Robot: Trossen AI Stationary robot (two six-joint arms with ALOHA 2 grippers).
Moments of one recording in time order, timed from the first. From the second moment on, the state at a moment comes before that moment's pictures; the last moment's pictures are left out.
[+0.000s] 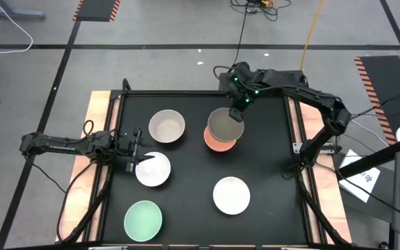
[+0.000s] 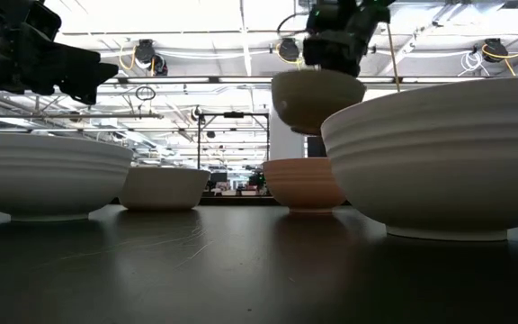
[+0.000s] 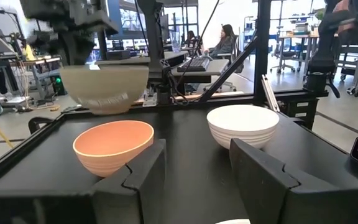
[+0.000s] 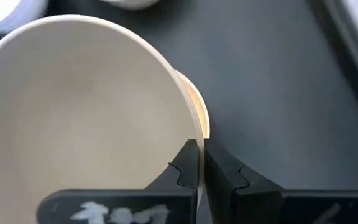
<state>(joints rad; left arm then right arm) -0.02 0.27 0.01 0.29 0.10 0.07 -0.55 1.64 1.51 -1.03 -0.27 -0.09</state>
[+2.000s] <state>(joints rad) -0.02 0.27 0.01 0.26 0.11 0.05 -0.48 1.79 1.48 -0.97 -0.18 -0.07</state>
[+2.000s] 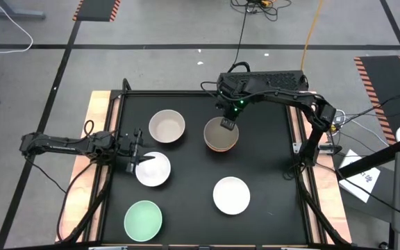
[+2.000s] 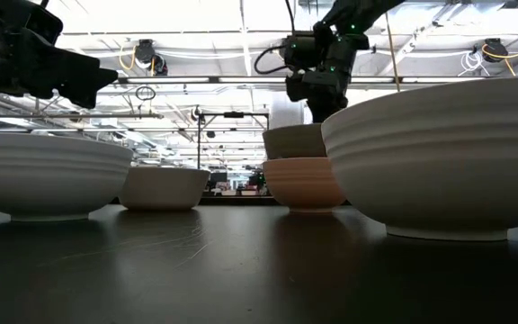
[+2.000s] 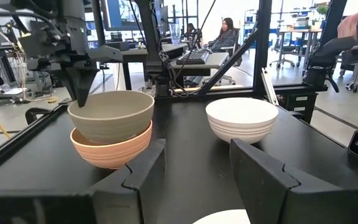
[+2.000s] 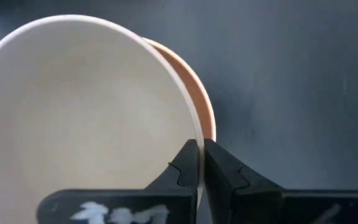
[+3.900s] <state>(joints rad) -0.02 0.27 0.01 0.26 0.11 0.04 -0.51 1.77 1.30 -0.82 -0.16 0.01</state>
